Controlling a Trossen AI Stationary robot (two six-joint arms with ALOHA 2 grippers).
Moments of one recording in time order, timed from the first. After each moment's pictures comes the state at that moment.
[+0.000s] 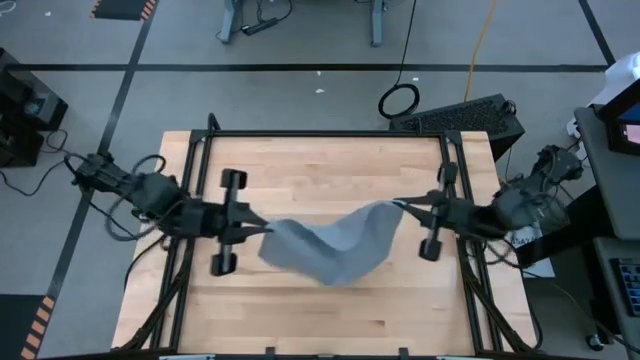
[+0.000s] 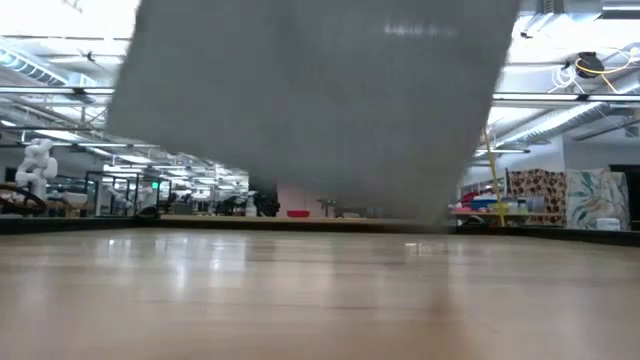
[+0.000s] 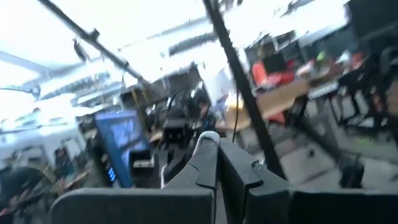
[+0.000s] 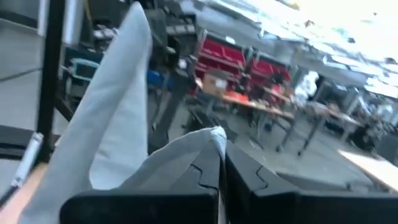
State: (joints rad) left arm -0.46 1.16 1.26 0.24 -0.18 0.48; right arm 0.65 1.03 1.20 -0.08 0.87 -0.33
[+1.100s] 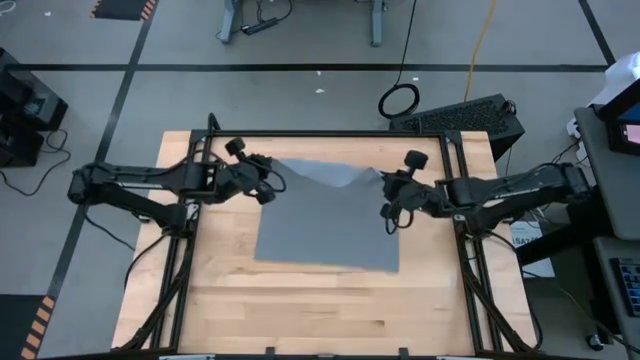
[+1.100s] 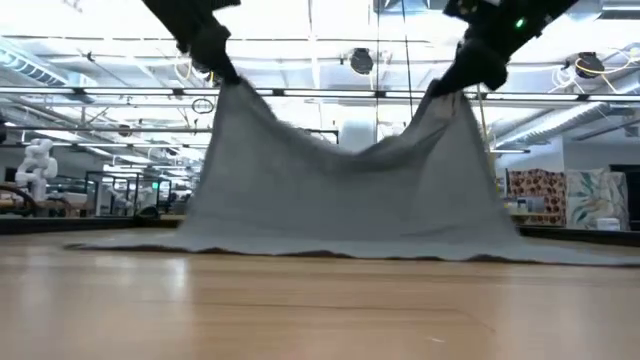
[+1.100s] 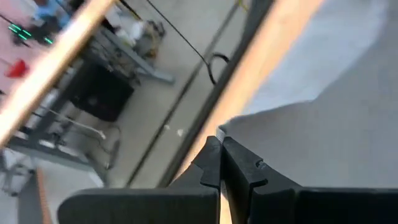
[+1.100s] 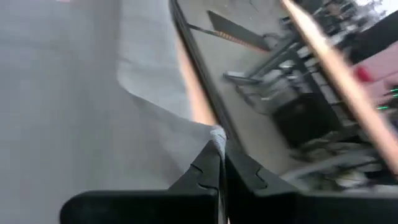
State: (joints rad) left arm 0.05 1.15 0.98 -0.57 -0.71 0.06; right arm 0.07 1.09 0.80 -0.39 0.77 -0.15
